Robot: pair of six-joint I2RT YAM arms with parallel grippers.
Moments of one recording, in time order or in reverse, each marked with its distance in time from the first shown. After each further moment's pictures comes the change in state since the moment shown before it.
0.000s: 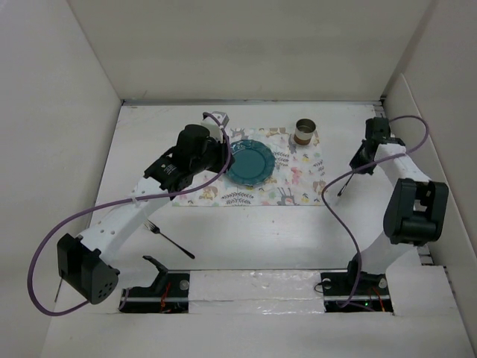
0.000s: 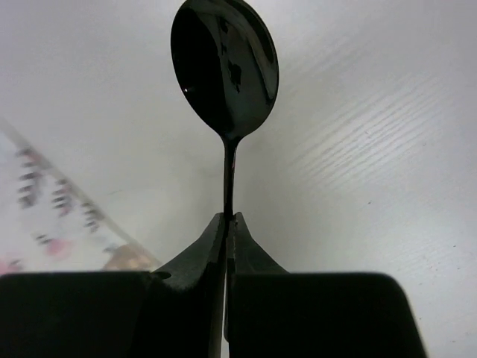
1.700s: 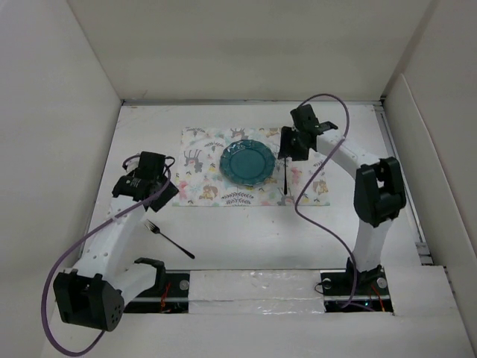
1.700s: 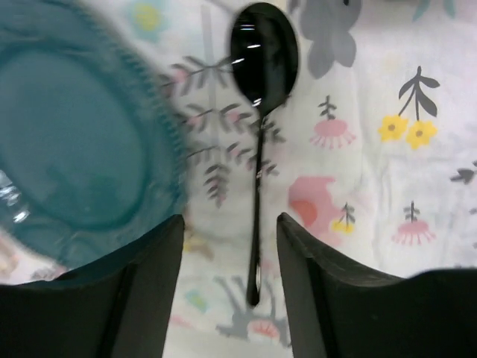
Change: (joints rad) left arm 0.418 -0.204 -0.247 -0.483 -0.270 -0.593; right arm 0.525 0.244 0.354 0.031 -0.194 -0.036
